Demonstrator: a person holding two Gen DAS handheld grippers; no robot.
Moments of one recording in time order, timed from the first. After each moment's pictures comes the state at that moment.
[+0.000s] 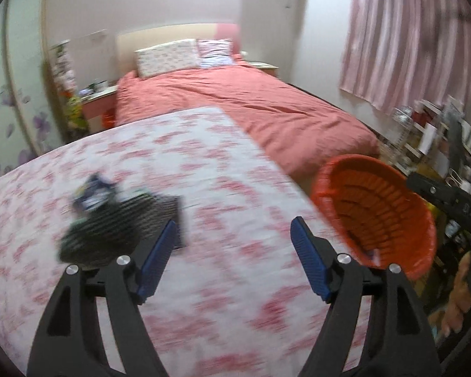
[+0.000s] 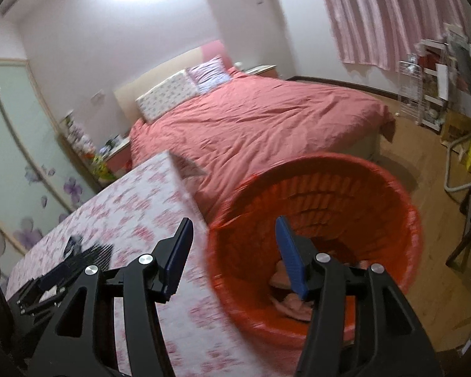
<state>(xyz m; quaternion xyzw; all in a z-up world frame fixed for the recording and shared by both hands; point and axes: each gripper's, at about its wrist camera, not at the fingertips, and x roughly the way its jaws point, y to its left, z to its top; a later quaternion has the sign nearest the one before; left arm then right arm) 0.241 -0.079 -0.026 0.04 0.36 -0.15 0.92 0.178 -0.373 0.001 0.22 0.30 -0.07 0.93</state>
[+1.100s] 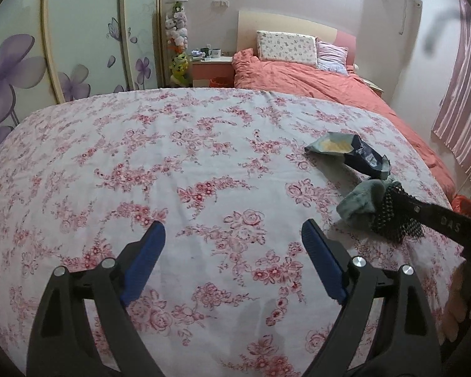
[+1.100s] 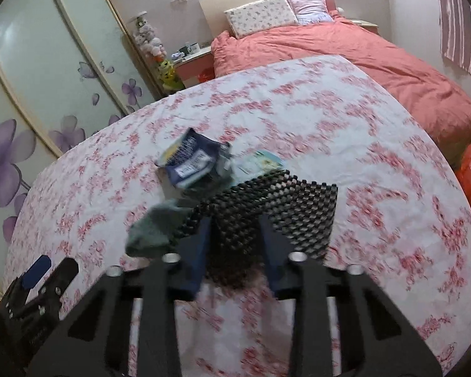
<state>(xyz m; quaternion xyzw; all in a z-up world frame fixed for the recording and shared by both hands) 0.242 0.167 -0.062 -0.05 0.38 0.05 0.92 0.279 -0.134 -0.033 0.14 0.42 0.10 0.89</state>
